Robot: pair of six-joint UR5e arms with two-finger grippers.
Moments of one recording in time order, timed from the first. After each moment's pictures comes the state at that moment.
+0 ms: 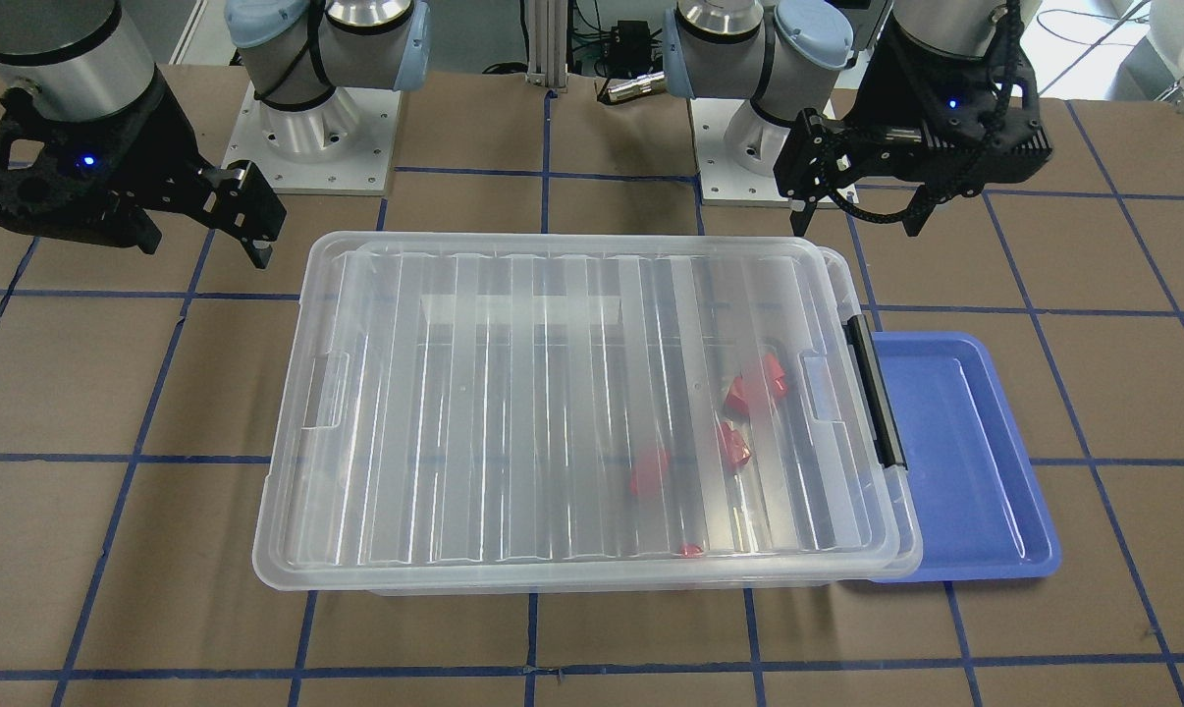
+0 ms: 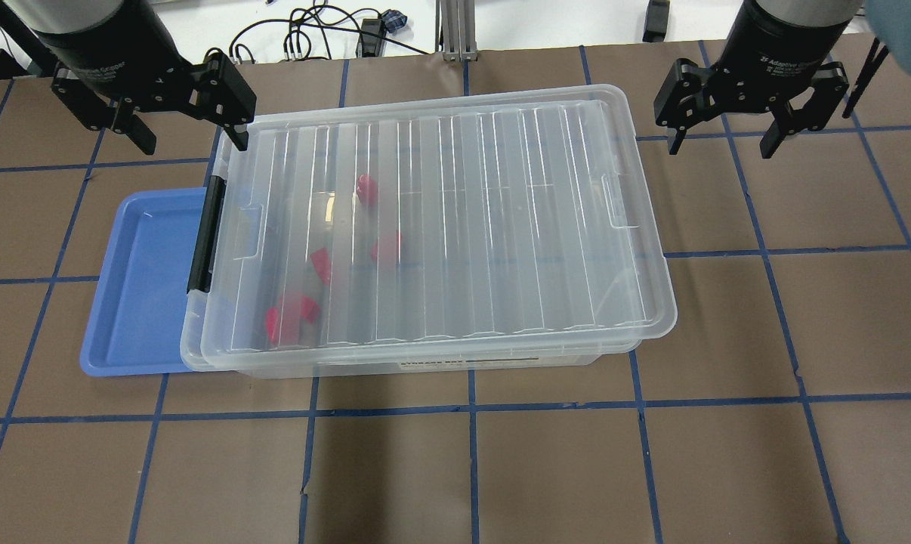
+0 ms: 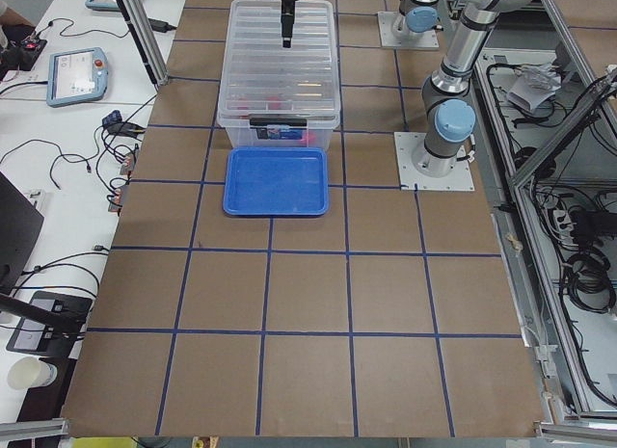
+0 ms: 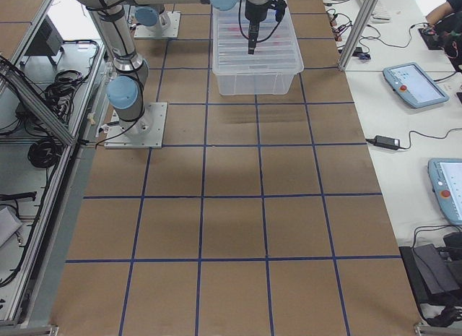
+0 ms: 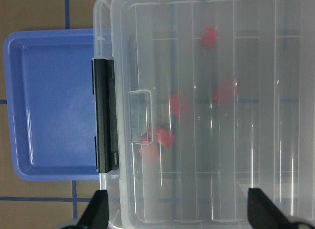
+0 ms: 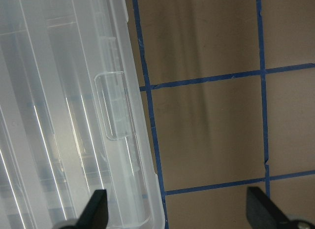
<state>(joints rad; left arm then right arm) -1.56 -1.58 -1.43 -1.65 1.60 0.00 1.53 -1.53 1.48 -1.49 -1.59 0.08</state>
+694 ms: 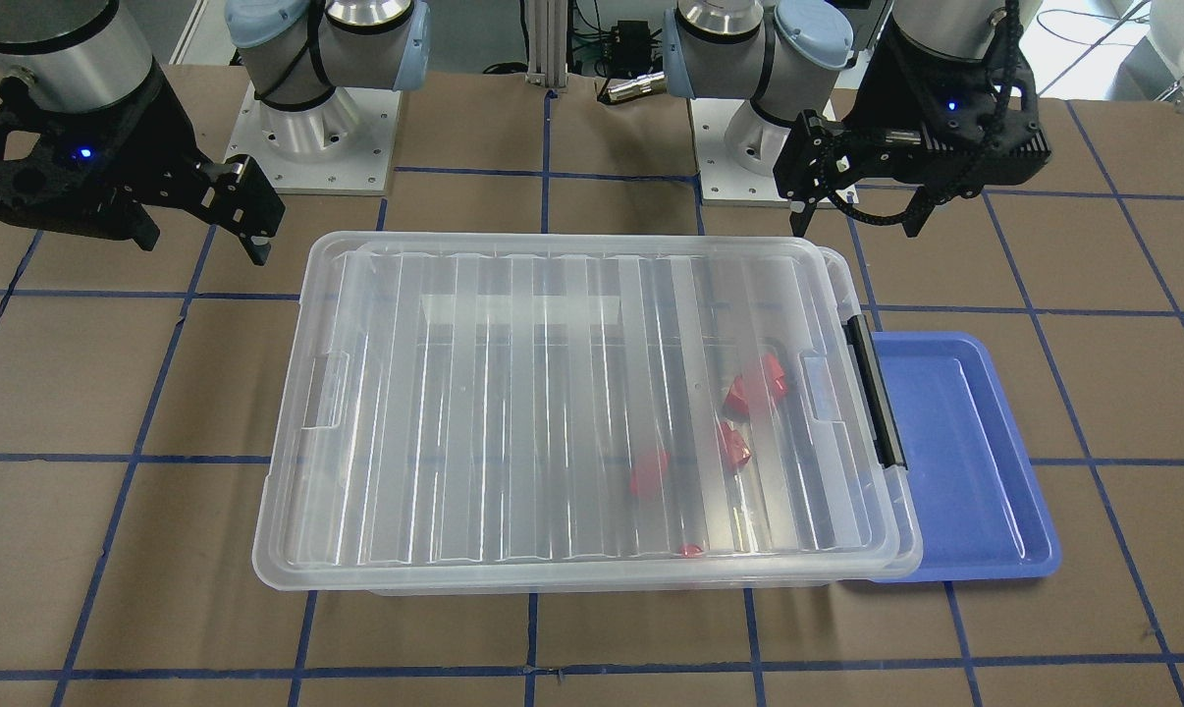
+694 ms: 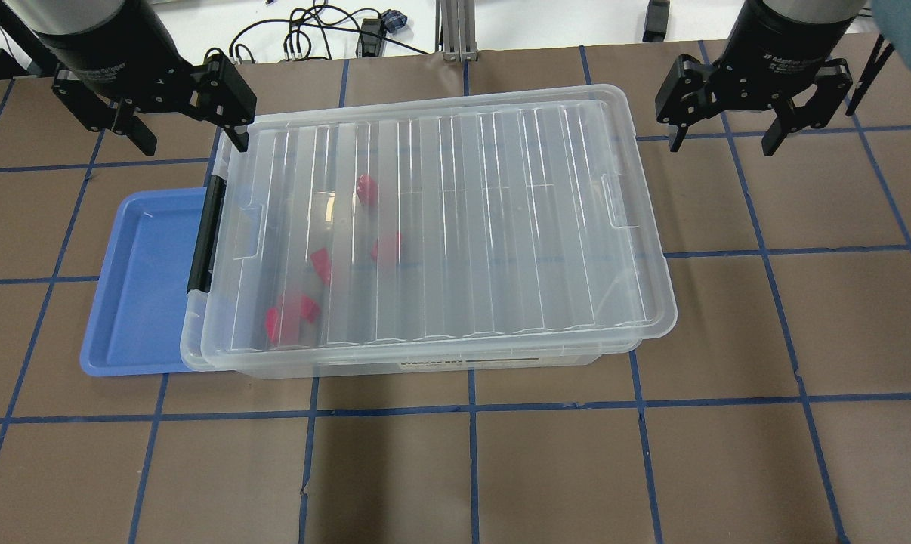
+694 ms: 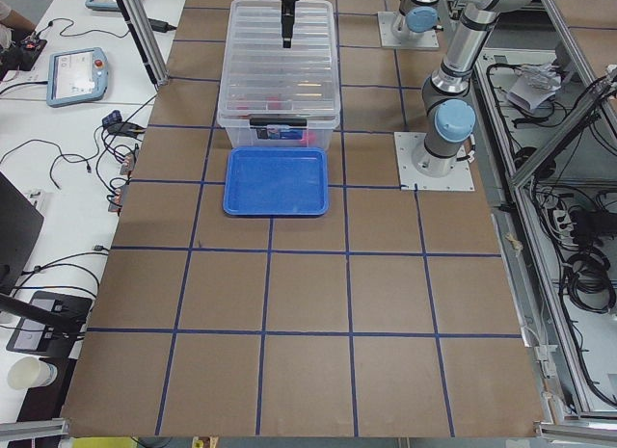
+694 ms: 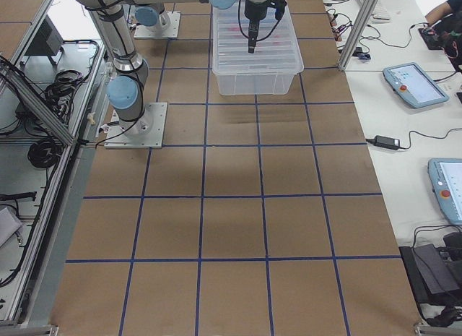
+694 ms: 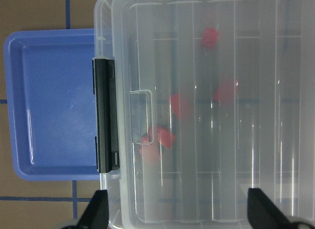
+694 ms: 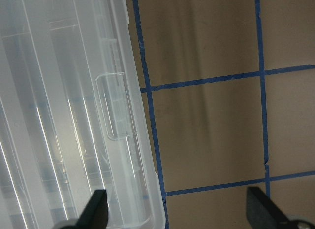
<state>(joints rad) -1.56 -1.58 -1.43 -1.65 1.60 0.00 1.53 -1.54 1.48 -1.50 -1.59 0.08</state>
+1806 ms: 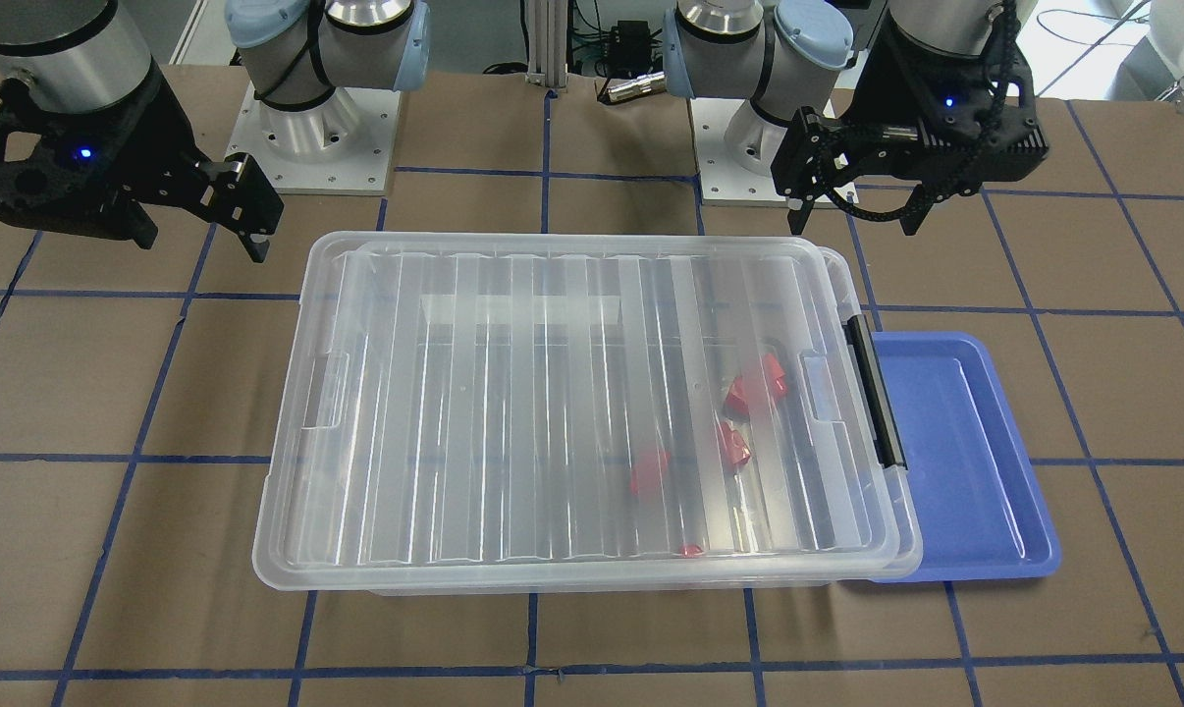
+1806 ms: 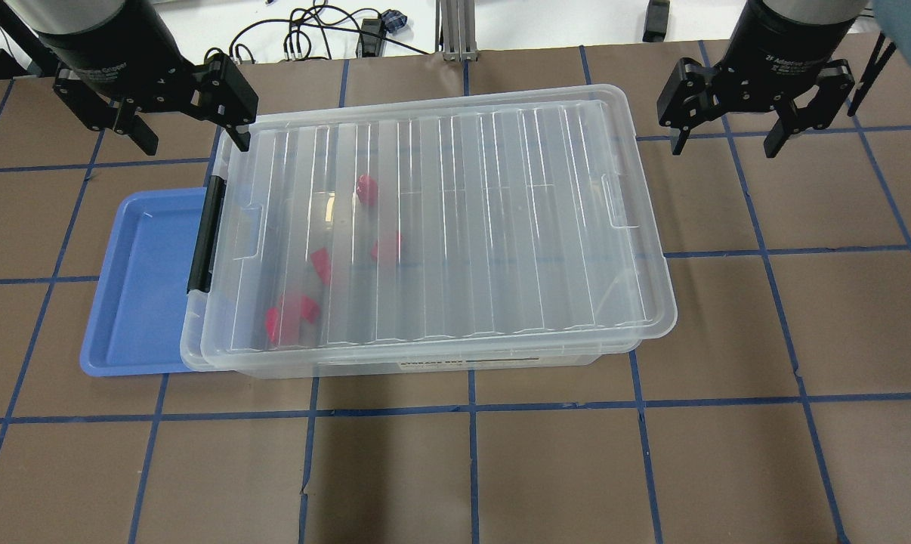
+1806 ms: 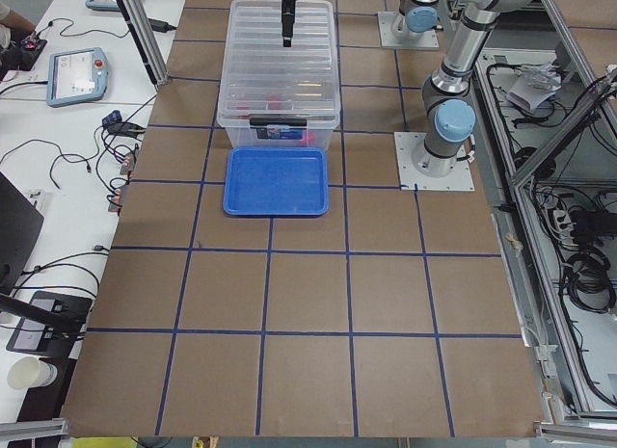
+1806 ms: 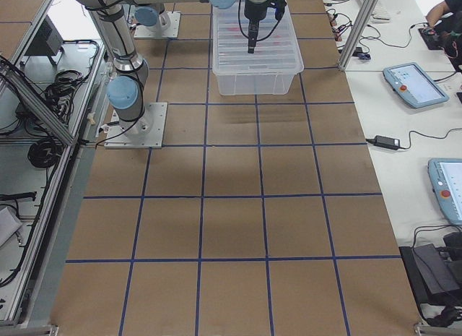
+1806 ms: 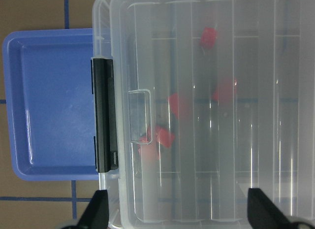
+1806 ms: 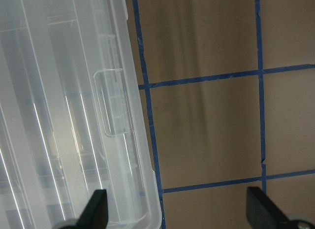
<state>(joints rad) -1.57 -1.57 -1.43 -1.65 1.60 0.00 1.53 -1.54 1.48 -1.48 -1.59 0.07</state>
